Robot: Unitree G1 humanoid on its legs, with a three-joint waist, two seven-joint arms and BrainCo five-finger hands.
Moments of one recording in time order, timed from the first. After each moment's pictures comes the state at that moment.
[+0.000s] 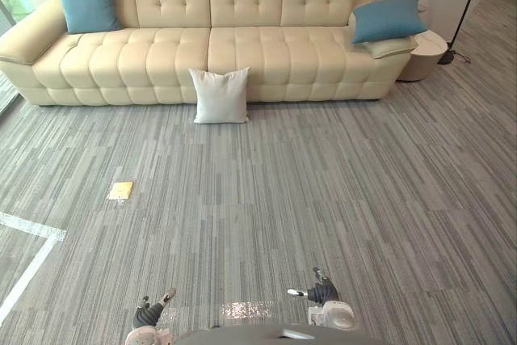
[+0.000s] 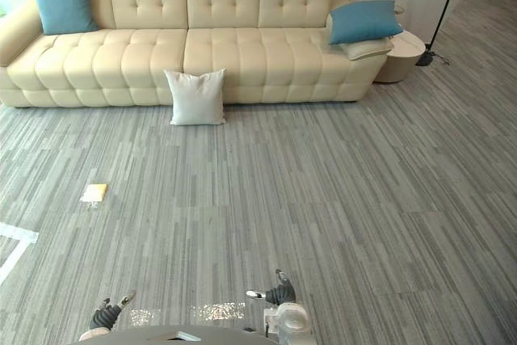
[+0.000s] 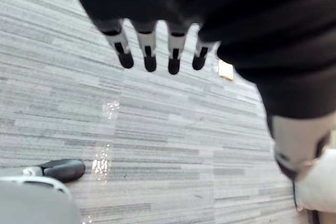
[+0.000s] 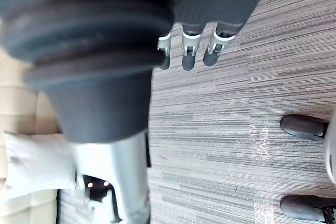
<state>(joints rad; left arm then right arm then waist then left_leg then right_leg) 0.20 0.03 0.23 0.90 0.03 -0.05 0.18 0.11 -0.01 -0.09 0.83 -0.07 -0.06 -0.11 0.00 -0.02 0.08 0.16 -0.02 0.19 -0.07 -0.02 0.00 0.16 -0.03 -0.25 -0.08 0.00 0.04</state>
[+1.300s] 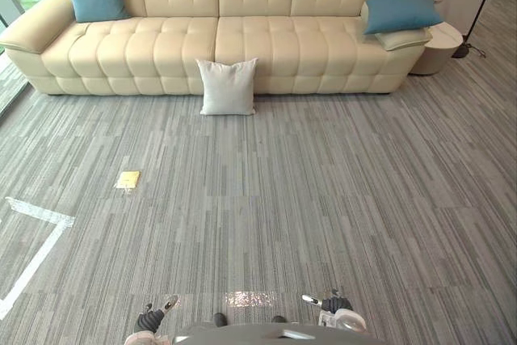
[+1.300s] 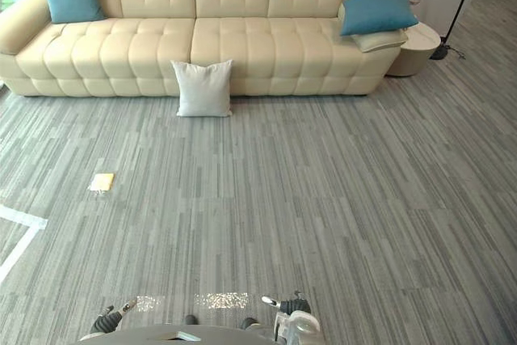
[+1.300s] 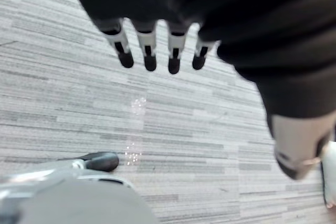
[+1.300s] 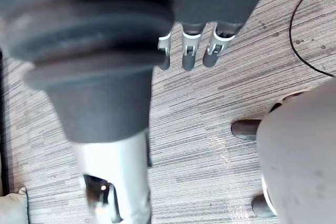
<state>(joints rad) 0.17 0.07 0.19 1.01 0.05 -0.05 0.12 0.02 -0.02 -0.29 1.04 -0.03 -0.03 -0.14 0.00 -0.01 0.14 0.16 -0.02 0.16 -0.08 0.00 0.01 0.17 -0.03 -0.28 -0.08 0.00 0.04</state>
